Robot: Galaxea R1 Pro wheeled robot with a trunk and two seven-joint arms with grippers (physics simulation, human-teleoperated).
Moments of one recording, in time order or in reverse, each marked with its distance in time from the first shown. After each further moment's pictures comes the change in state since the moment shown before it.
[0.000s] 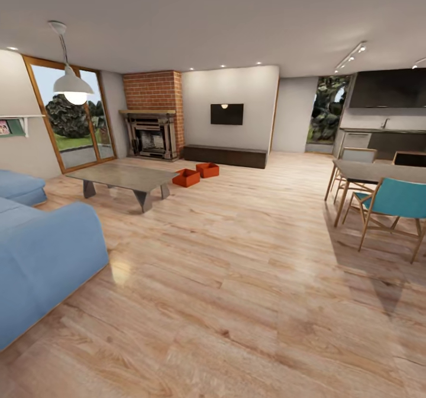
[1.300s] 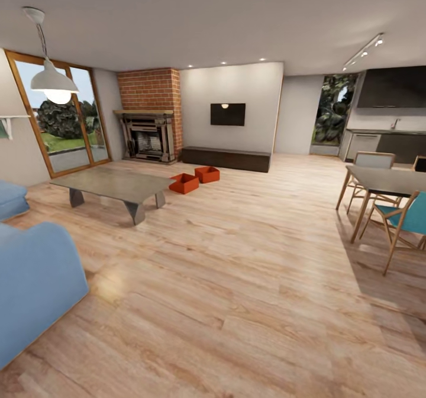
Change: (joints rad) left arm 0.000 0.000 0.000 0.000 0.000 0.000 0.000; right arm 0.000 0.000 0.000 0.000 -0.003 -0.002 0.000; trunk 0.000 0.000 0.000
